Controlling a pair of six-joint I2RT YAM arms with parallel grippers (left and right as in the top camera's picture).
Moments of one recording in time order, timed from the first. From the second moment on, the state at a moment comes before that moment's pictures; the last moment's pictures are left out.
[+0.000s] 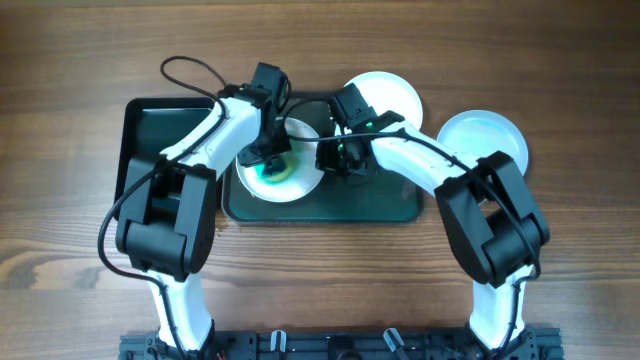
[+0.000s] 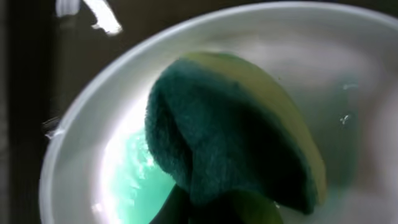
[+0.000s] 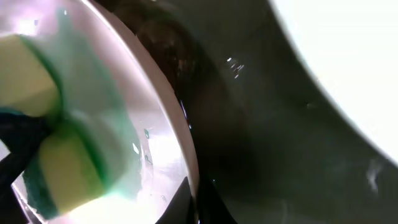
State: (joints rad) left arm -0.31 2.04 1.41 -0.86 -0.08 -0.61; right arm 0.55 2.06 1.33 -0.49 -0.31 0.69
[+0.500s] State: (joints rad) left arm -0.32 2.06 1.41 -0.79 0.35 -0.25; right arm 0.54 2.06 1.33 -0.50 -0.32 0.68
